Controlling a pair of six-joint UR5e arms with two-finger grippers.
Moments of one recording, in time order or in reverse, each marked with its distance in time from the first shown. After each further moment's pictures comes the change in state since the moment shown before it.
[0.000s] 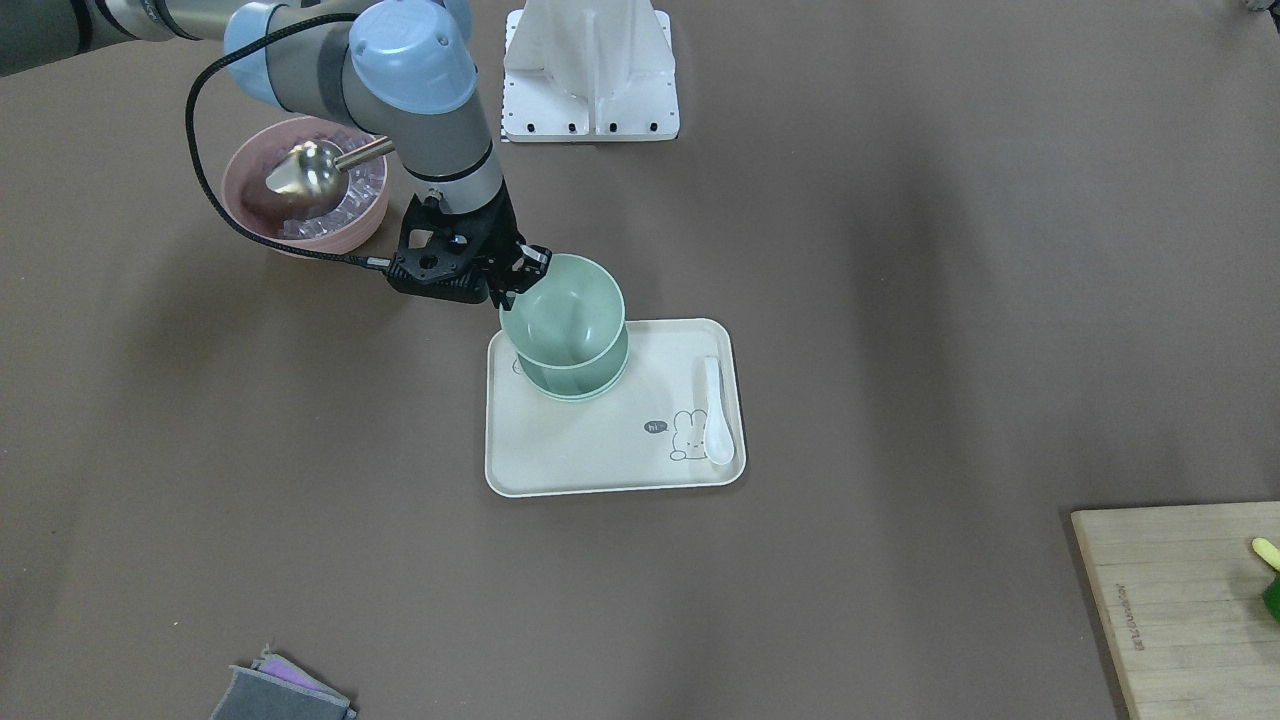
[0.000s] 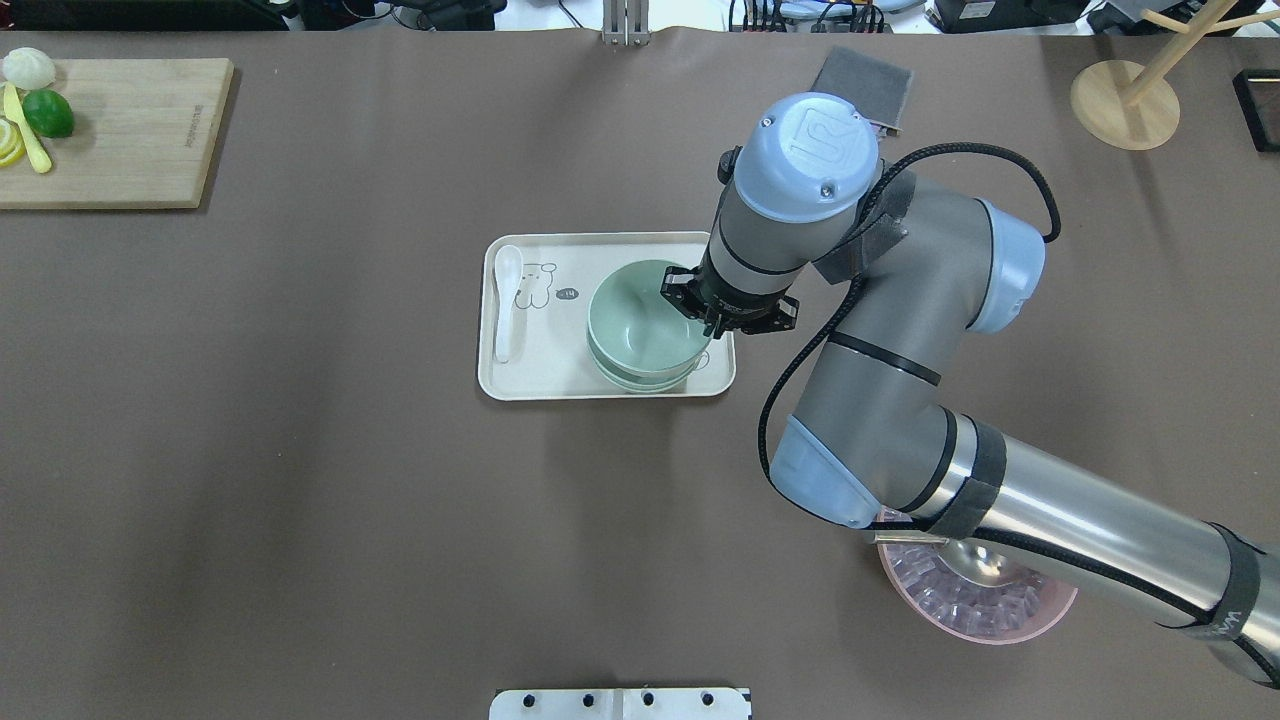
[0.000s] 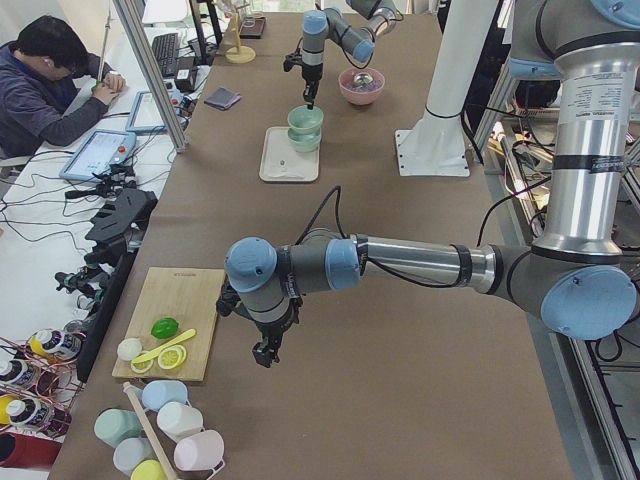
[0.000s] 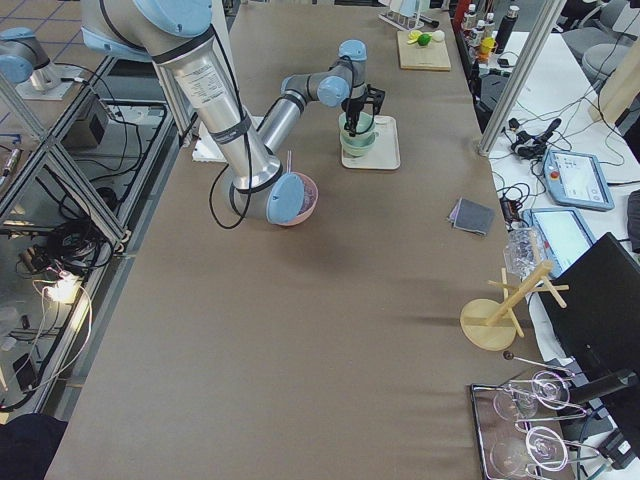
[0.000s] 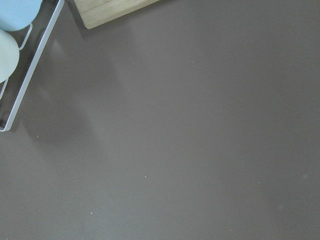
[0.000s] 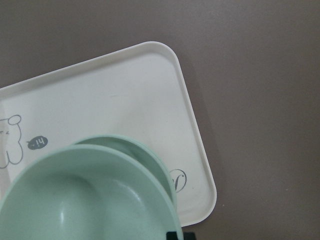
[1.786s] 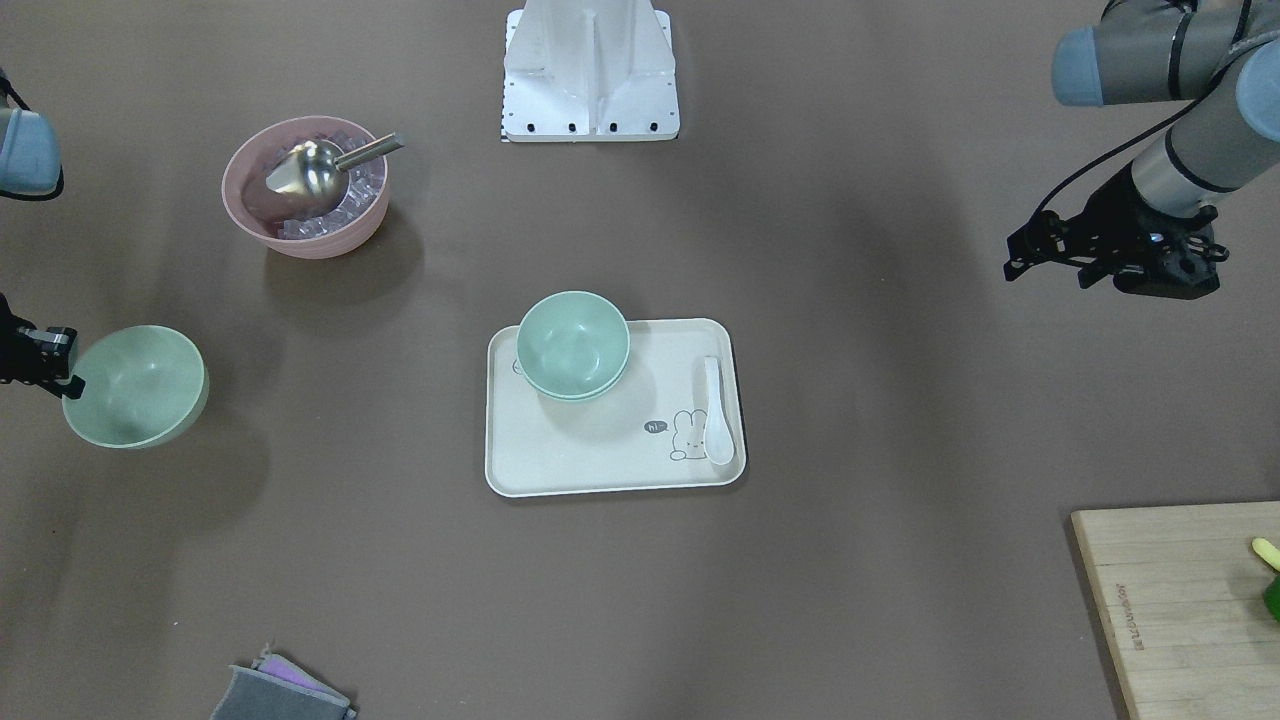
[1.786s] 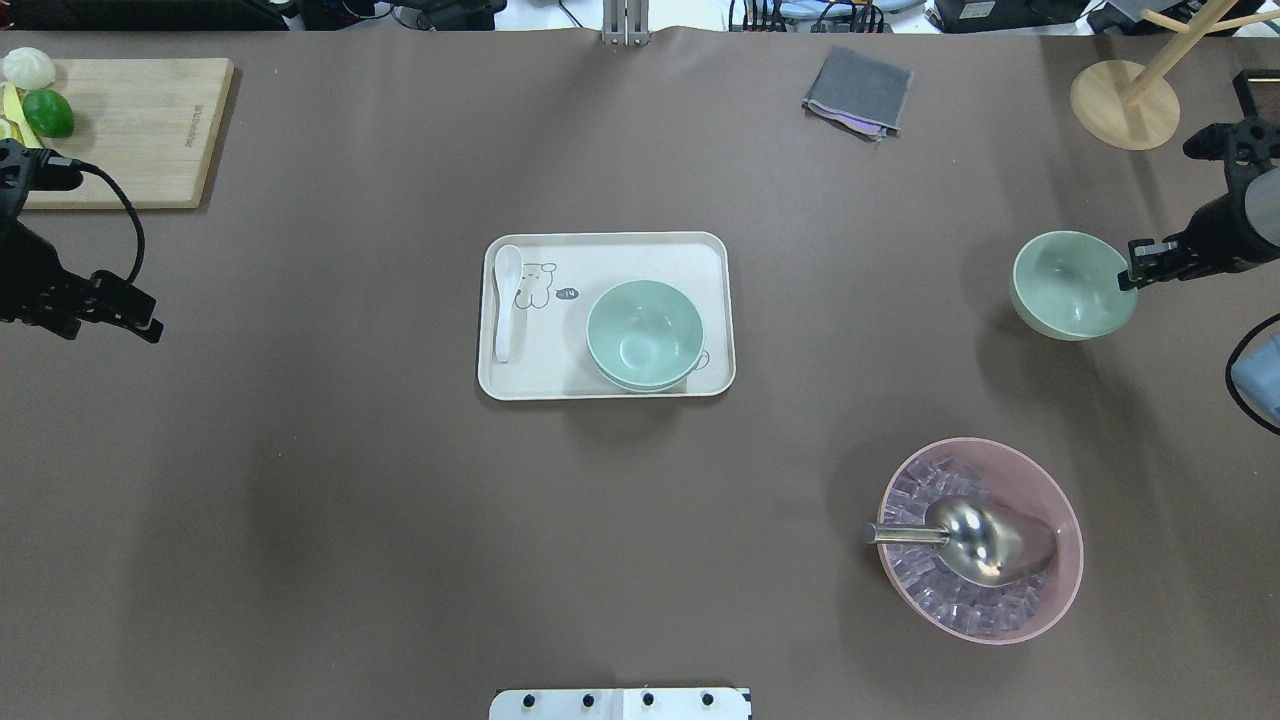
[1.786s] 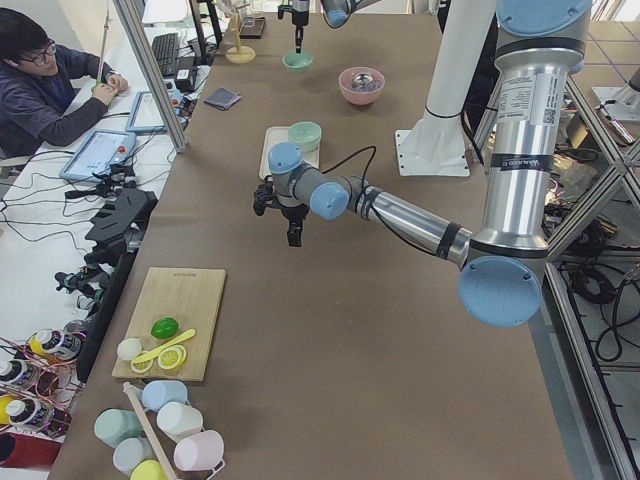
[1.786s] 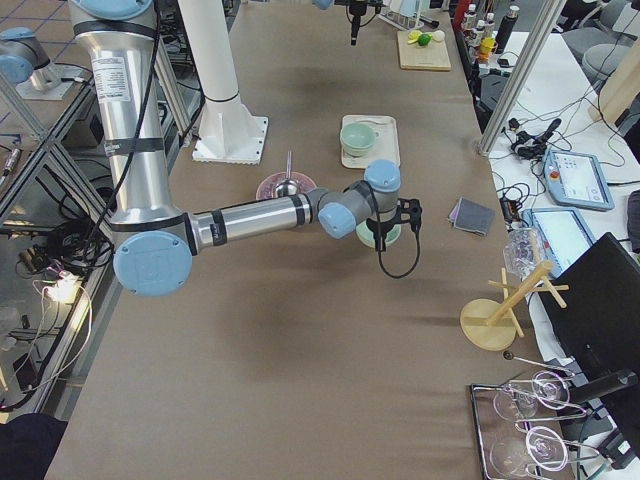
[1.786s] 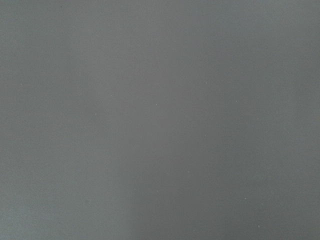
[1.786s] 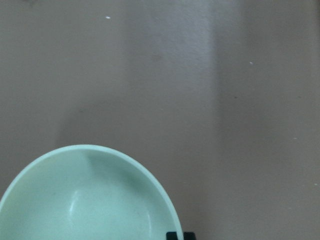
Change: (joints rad) left arm 0.562 -0.042 -0.221 -0.393 -0.003 -1.134; right arm 0.508 -0.533 0.005 0.327 0.318 -0.697
